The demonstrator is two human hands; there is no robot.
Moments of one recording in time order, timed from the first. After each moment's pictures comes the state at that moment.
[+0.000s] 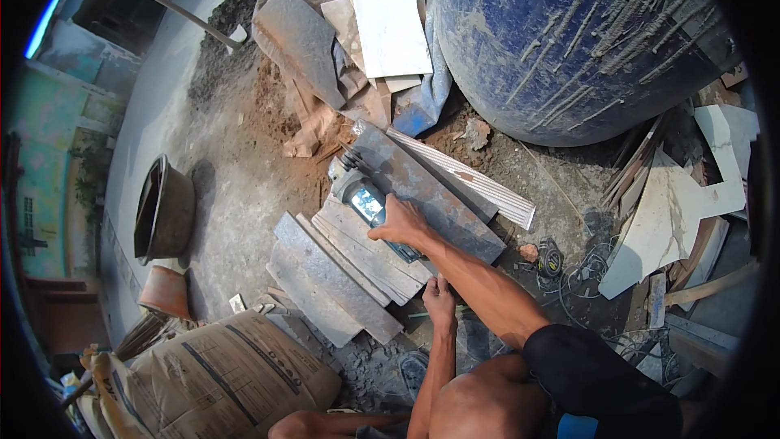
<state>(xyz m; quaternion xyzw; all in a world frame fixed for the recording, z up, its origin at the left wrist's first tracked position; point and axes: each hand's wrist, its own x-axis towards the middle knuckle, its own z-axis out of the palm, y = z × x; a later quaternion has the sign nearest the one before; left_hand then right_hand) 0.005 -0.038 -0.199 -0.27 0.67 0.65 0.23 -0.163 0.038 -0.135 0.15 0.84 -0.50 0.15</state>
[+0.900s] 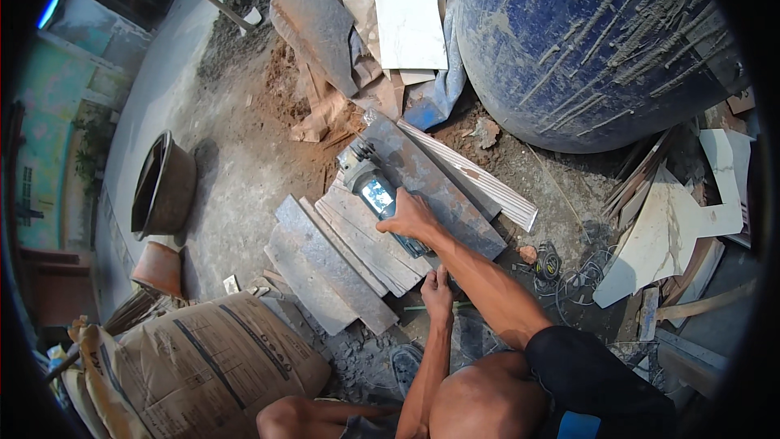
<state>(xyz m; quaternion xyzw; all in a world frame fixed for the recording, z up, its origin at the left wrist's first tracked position) 0.005 -0.043 -0.210 -0.25 0.68 0.66 0.21 -0.158 0.038 -0.134 0.14 0.84 -0.49 0.19</state>
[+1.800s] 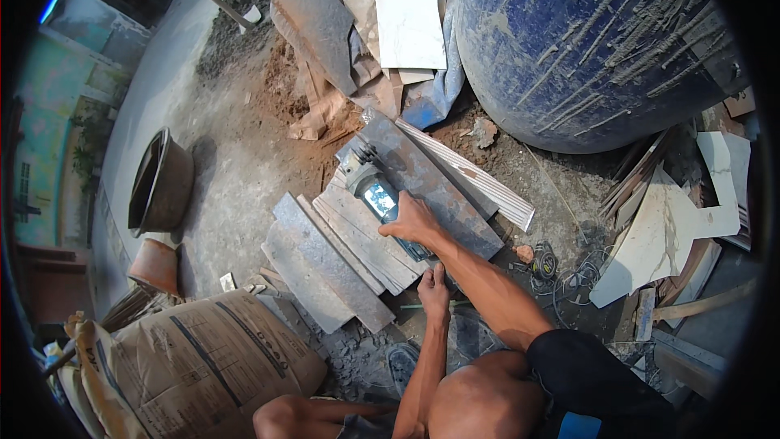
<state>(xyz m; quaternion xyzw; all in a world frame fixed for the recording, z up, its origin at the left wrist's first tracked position) 0.004 -0.043 -0.204 -0.26 0.66 0.67 0.21 -0.145 0.039 -0.135 0.14 0.84 -0.49 0.18</state>
